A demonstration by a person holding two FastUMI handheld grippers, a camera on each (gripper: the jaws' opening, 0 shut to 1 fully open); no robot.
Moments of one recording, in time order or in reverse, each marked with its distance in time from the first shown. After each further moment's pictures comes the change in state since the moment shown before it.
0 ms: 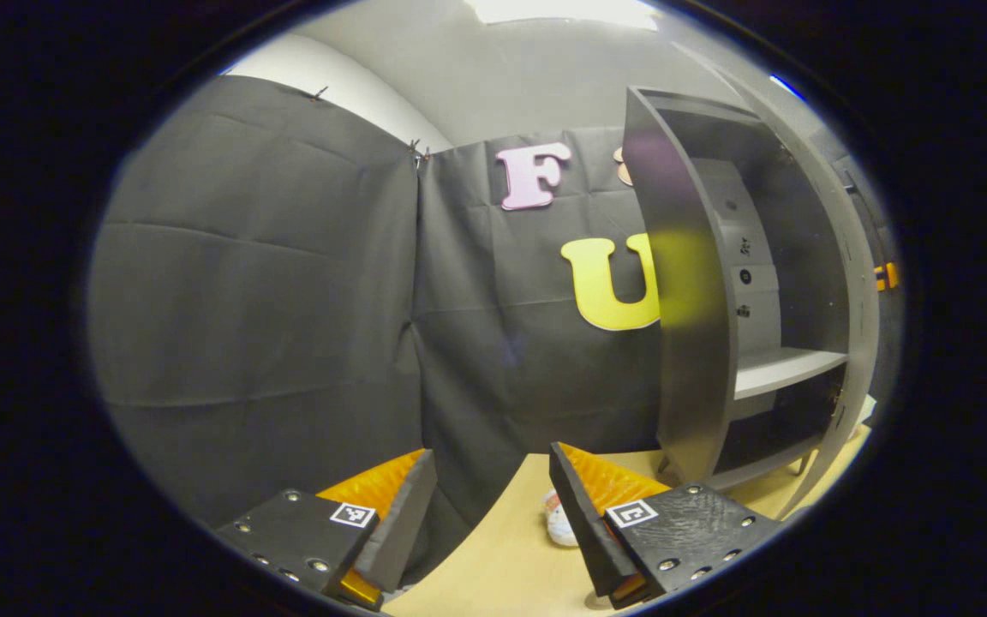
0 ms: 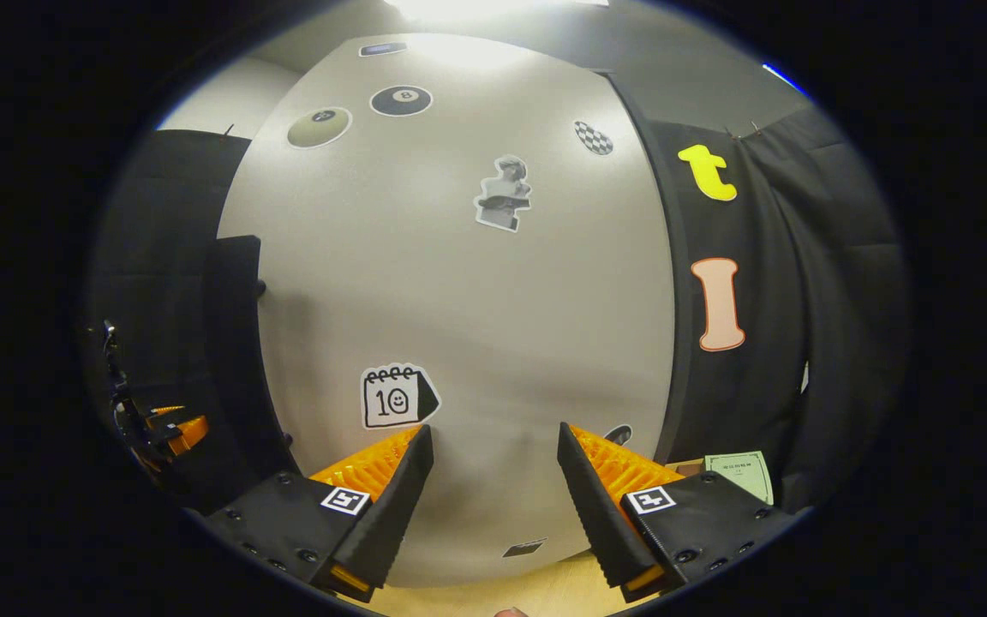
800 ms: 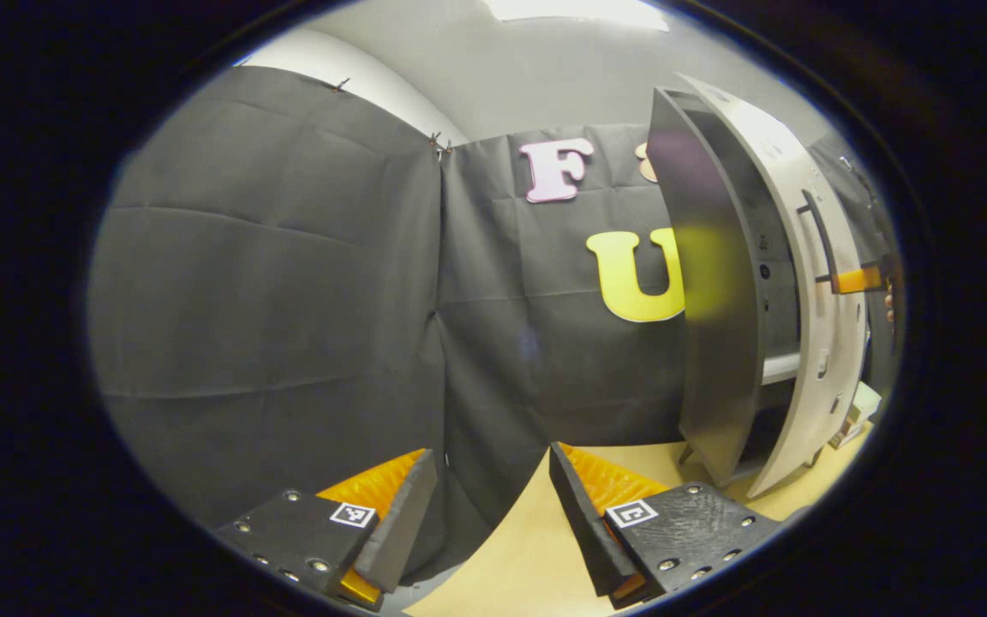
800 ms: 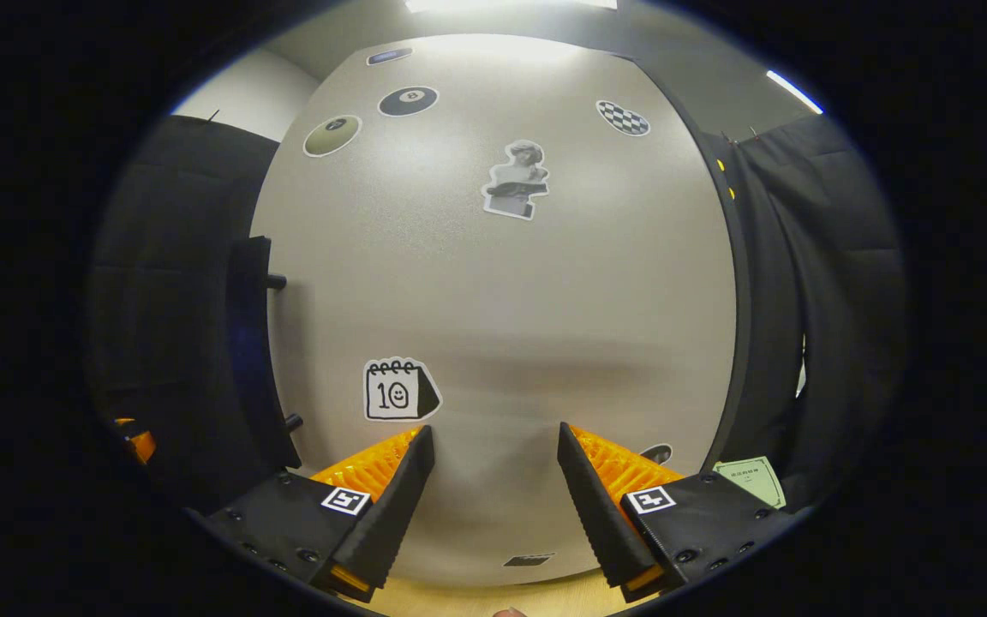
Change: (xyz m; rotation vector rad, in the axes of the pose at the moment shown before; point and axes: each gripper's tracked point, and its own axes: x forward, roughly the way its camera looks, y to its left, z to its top) left arm -0.011 0.055 -0.022 -0.017 0.018 0.044; right arm -0.012 0.003 0.001 -0.029 -0.041 -0.092
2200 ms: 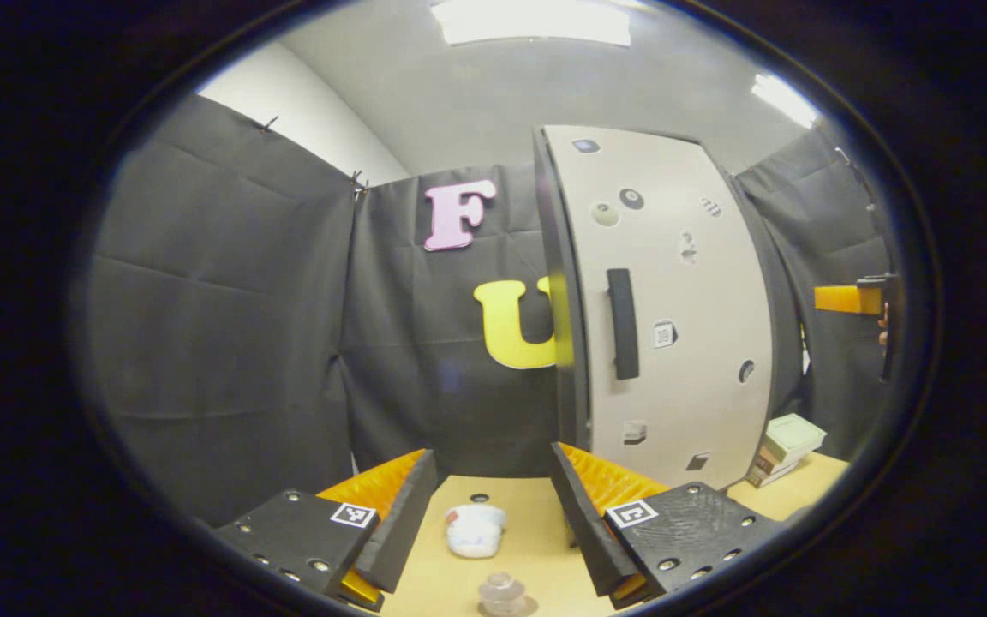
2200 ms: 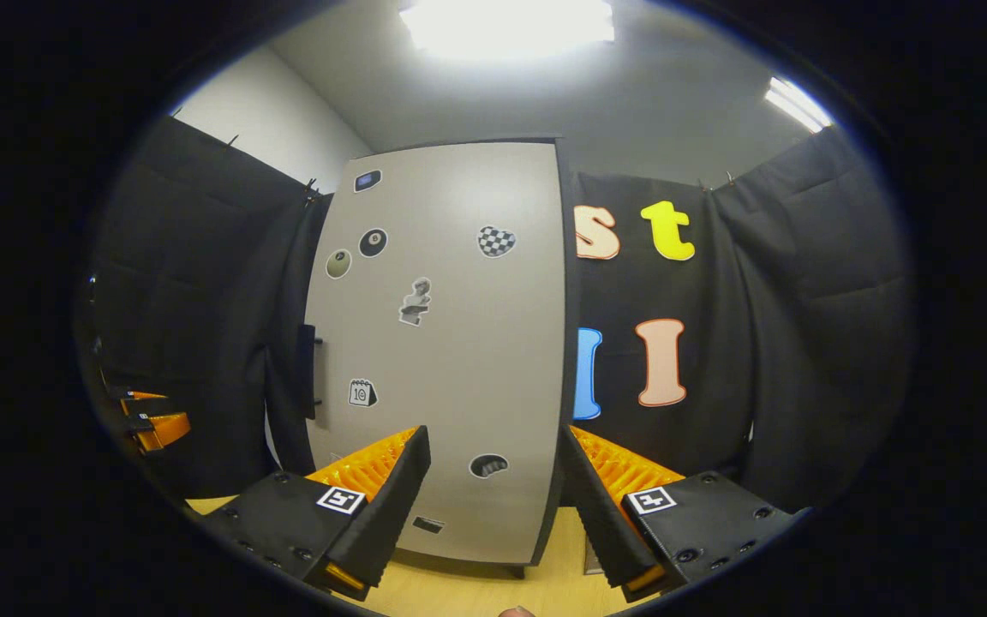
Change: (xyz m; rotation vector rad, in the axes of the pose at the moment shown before) left arm -0.094 -0.238 0.106 0.013 -0.116 -0.222; right arm -0.191 -0.150 0.052 -0.064 -0.140 -0.001
